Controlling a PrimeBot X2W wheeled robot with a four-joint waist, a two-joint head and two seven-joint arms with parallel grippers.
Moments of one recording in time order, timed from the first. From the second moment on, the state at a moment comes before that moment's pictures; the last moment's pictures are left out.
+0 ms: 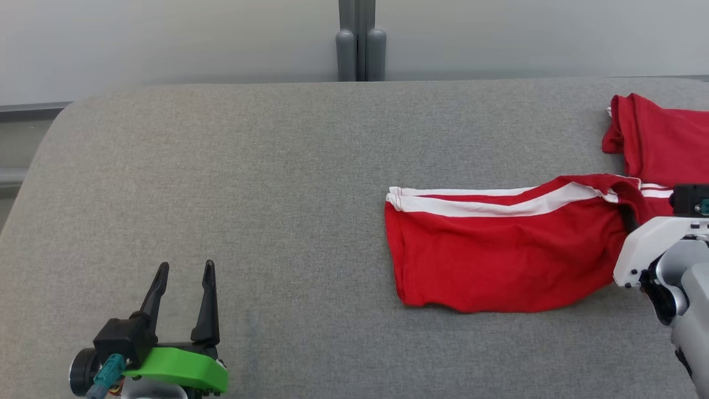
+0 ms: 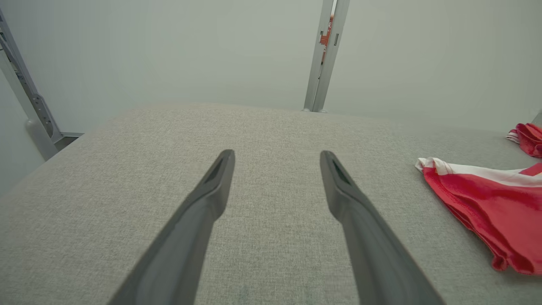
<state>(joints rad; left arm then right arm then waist) -0.04 0.08 -0.04 0.25 -0.24 -0.13 -0.26 -0.54 -0.42 0.25 0.88 0.52 0.13 -0.05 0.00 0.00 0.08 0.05</state>
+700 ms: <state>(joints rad) -0.03 0.07 -0.07 0.25 -0.24 -0.13 -0.26 -0.46 -0.24 0.33 0.49 0.93 0.13 0.23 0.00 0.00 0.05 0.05</state>
